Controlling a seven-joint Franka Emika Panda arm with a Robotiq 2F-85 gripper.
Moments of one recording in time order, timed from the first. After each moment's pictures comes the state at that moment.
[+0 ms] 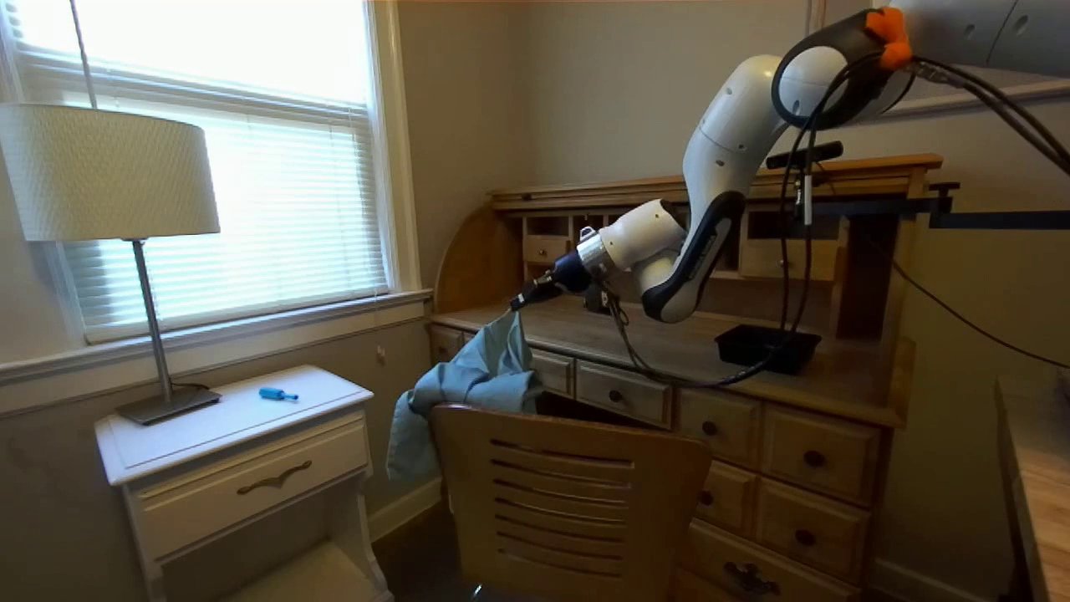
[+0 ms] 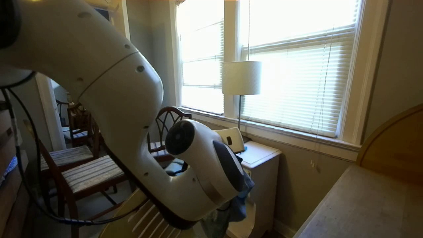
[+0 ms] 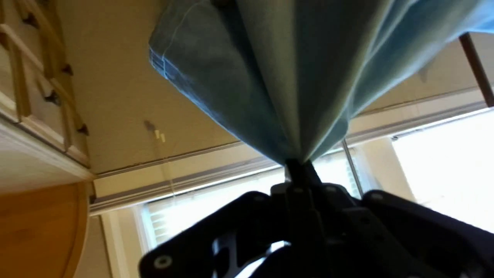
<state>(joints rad) -0.07 1.18 -0.20 -1.29 -1.05 3.85 1.10</state>
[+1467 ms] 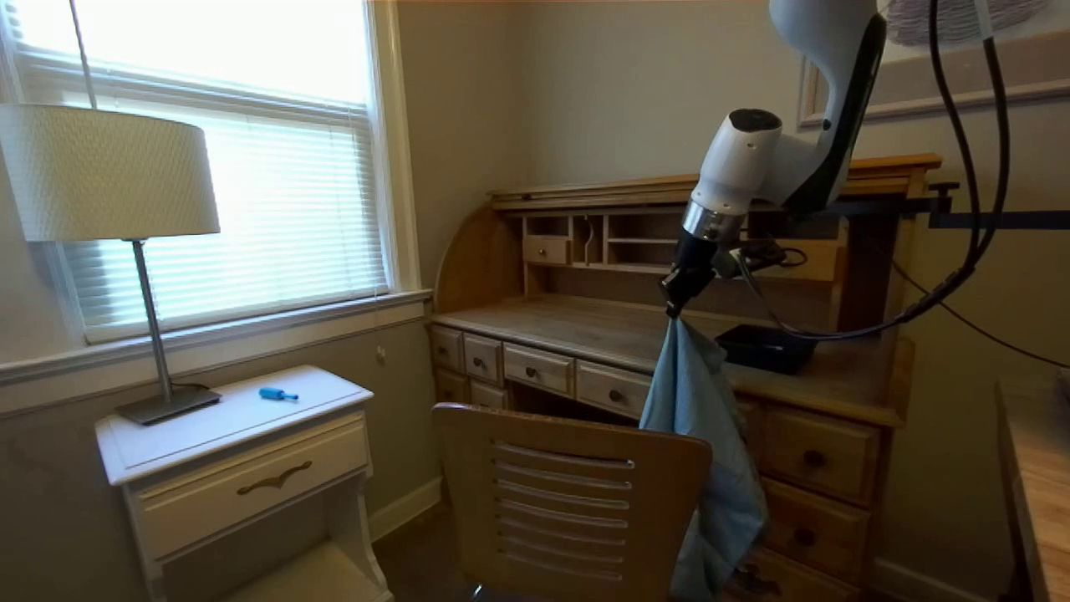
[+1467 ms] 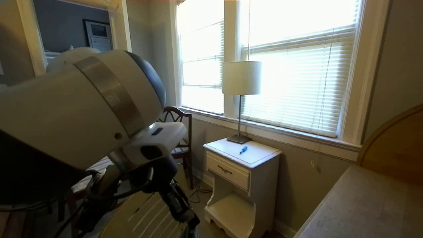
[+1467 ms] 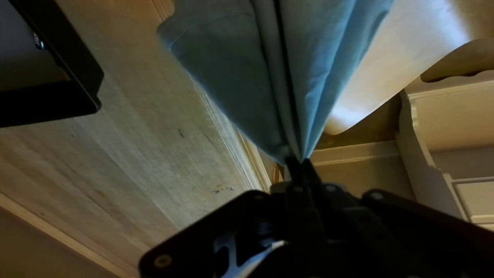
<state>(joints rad) 0.42 0.56 -0.78 -2.18 -1.71 3.39 1.84</state>
